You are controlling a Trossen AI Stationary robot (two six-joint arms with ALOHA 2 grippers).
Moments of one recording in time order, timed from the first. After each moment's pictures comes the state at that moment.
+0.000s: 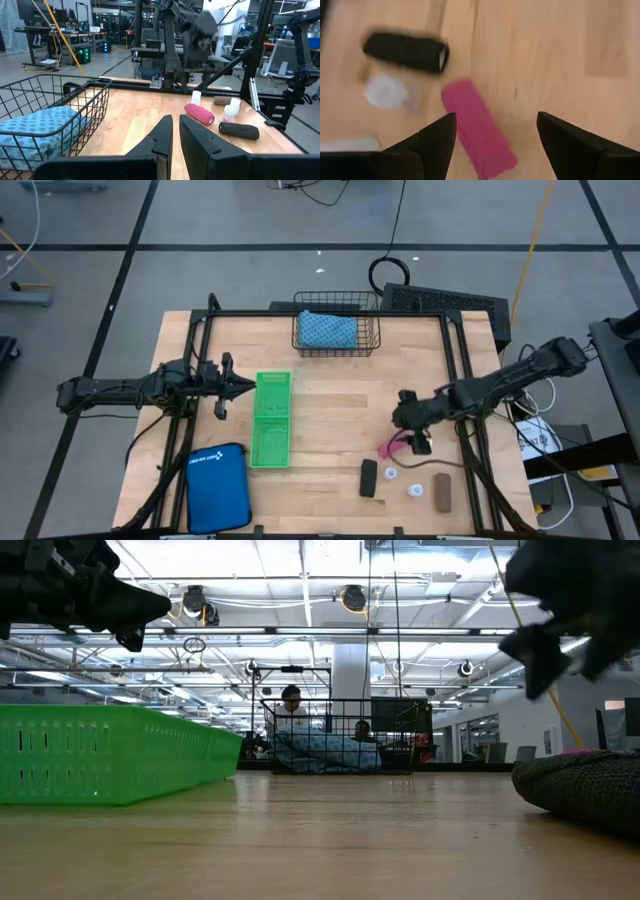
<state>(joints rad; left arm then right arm) 0.10 0.32 0.12 0.21 0.10 -0.08 0.33 1.09 0.65 -0.56 -0.01 0.25</state>
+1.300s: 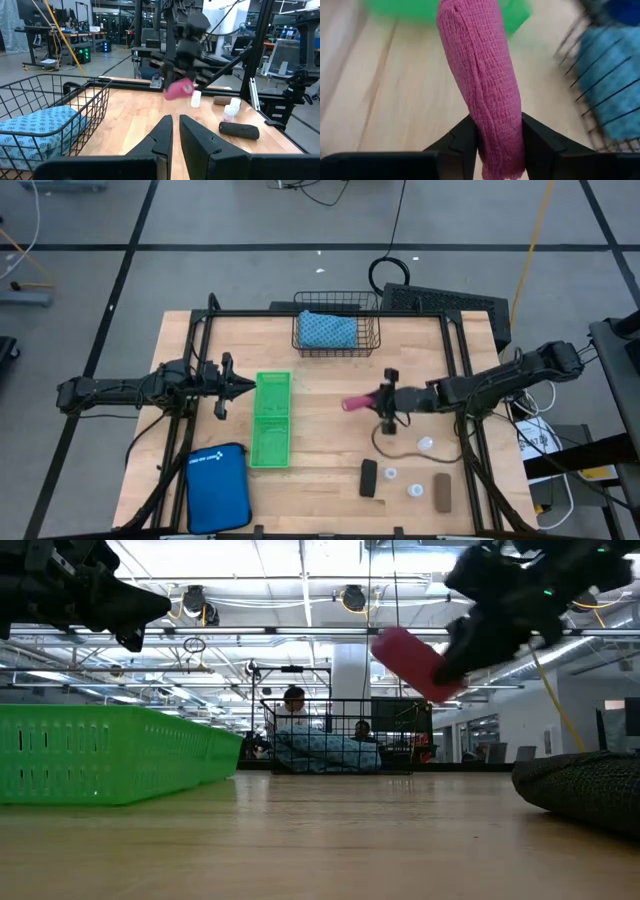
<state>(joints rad) 0.10 0.32 0.12 0.21 0.10 -0.08 0.19 1.18 0.59 -0.02 0.34 0.01</state>
